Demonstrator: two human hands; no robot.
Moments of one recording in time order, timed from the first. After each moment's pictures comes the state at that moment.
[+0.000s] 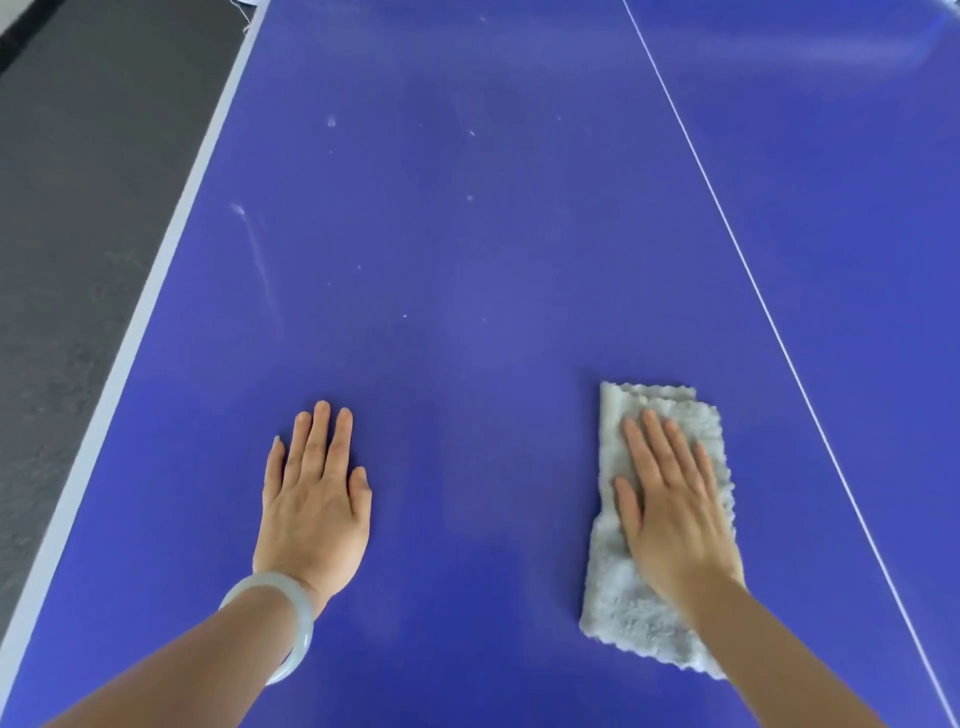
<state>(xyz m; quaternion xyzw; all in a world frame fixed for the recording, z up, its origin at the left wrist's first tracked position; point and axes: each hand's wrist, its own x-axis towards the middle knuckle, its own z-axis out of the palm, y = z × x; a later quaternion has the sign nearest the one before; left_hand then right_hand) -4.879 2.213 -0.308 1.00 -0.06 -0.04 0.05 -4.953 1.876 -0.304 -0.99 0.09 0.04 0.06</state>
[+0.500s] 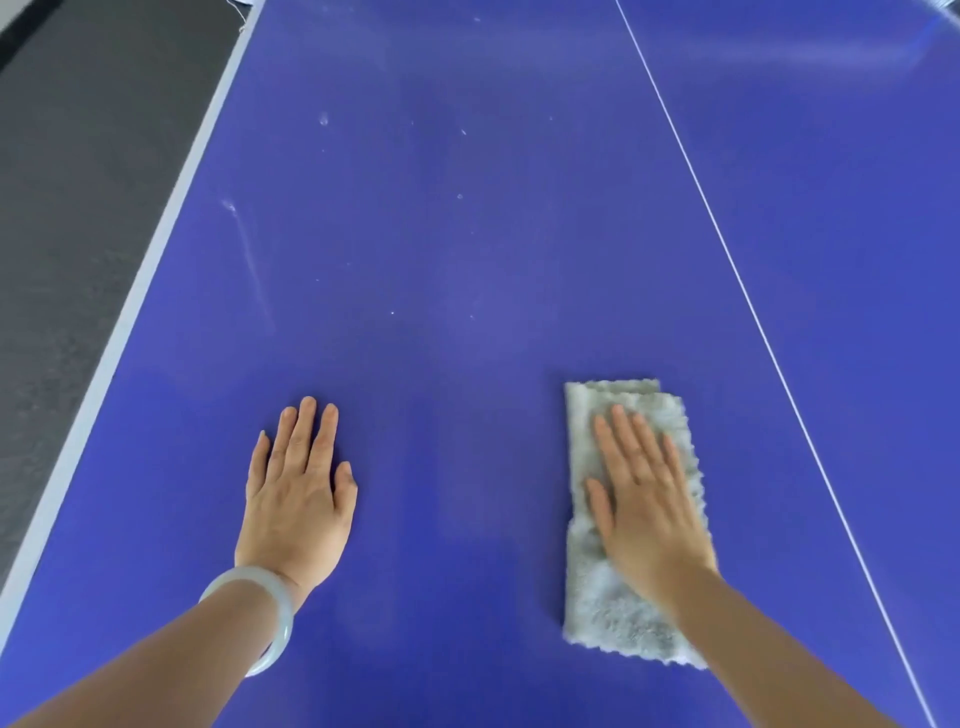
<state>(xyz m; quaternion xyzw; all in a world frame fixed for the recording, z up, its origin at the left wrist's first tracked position) -4.879 2.214 -0.307 1.00 -0.05 -0.02 0.06 -4.950 1.877 -0.308 -1.00 0.04 0.02 0.06</state>
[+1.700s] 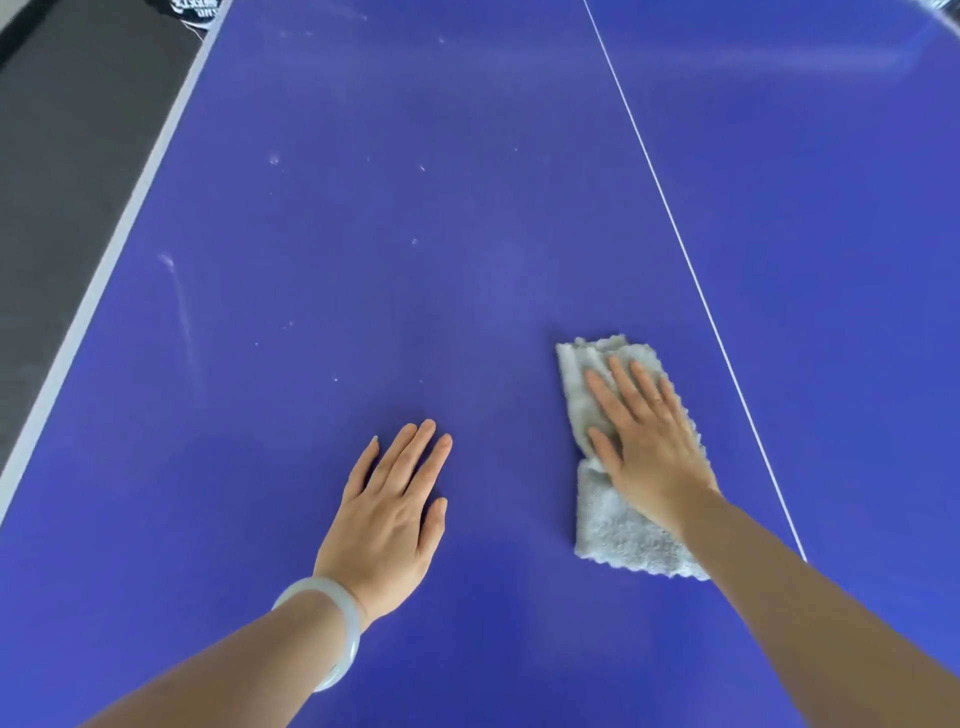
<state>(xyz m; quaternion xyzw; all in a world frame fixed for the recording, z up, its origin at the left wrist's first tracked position) -4.828 2.094 -0.305 0.96 -0.26 -0.04 0.06 -4.822 1.781 -0.298 -1.00 0.00 0.07 0.06</state>
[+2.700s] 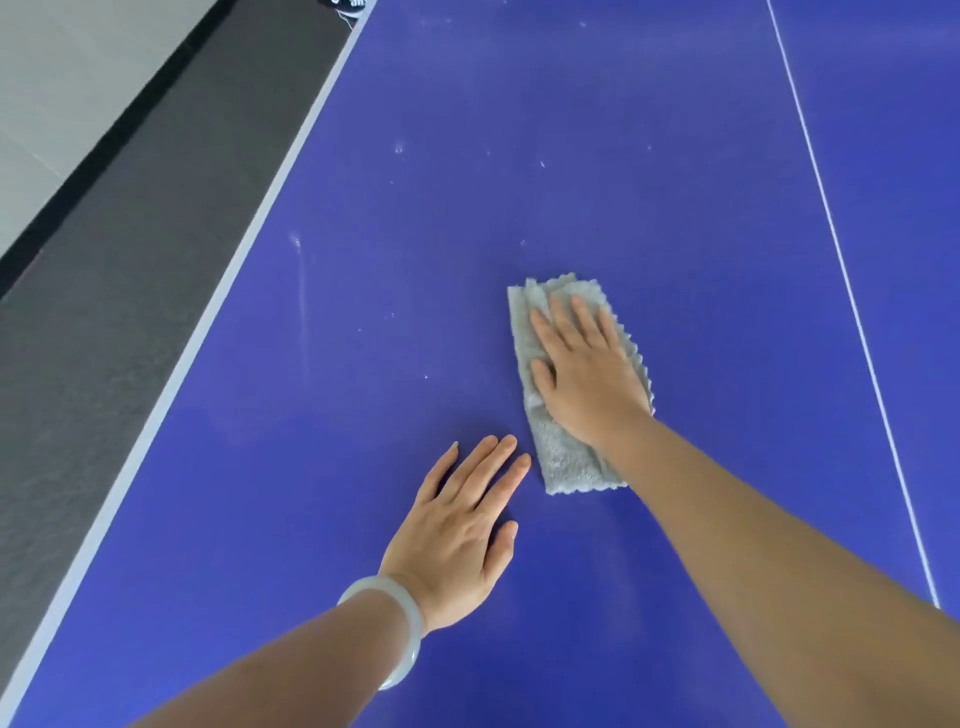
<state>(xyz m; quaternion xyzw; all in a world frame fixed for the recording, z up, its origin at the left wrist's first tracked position) -4.828 2.089 -0.294 0.97 -0.24 -0.08 0.05 -4.684 1.898 -0.297 -0.99 -0.12 0.05 0.07</state>
